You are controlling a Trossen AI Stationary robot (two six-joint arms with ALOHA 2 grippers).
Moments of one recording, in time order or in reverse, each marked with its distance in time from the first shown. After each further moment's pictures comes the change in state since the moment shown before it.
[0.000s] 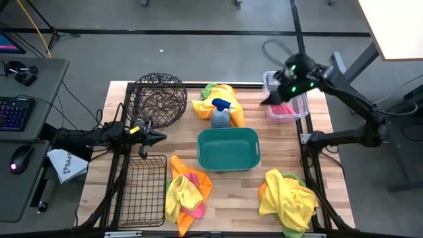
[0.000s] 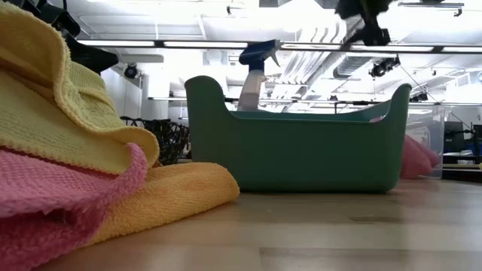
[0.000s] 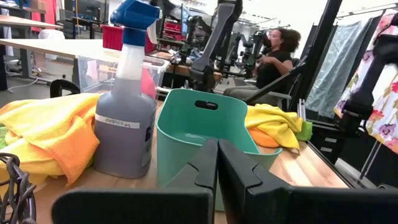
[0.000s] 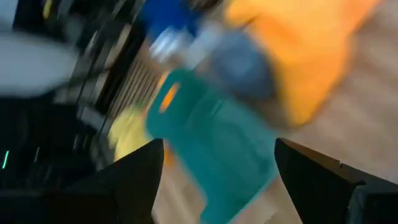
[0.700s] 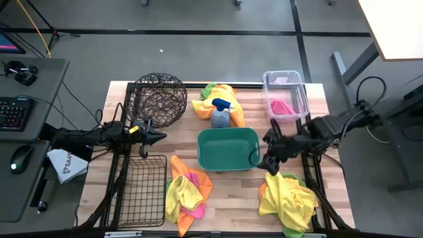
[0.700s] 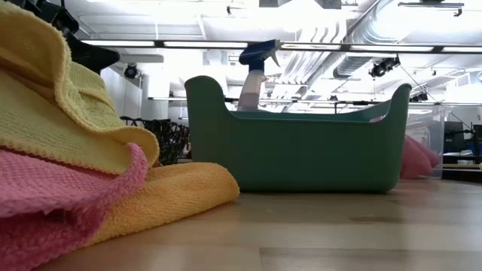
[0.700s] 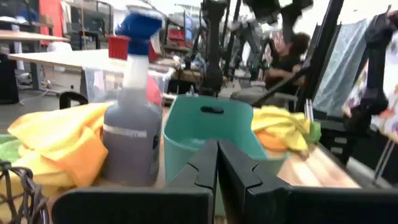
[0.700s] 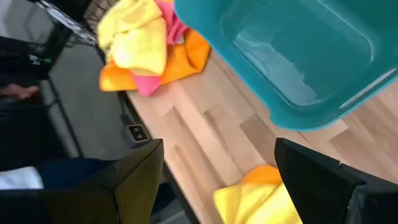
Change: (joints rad) left arm 0.000 0.000 0.000 0.032 -0.021 0.039; right arm 1.059 0.094 -0.001 0.048 0.654 0.698
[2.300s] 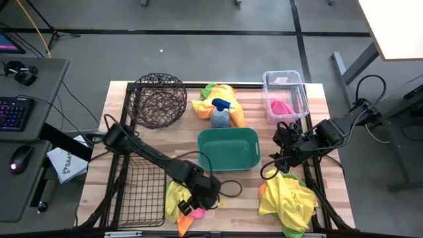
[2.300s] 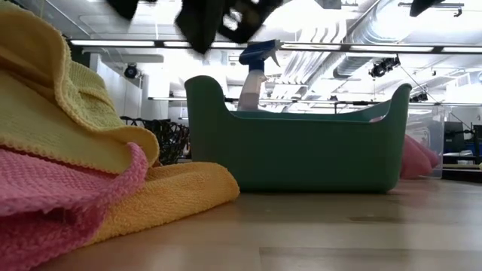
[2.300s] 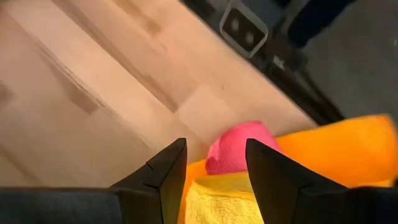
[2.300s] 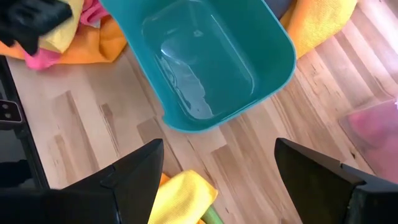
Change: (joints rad) left arm -0.427 2.010 1.591 -0.743 0.338 0.465; right arm 0.085 -0.045 -0.001 -0.298 0.270 -0.225
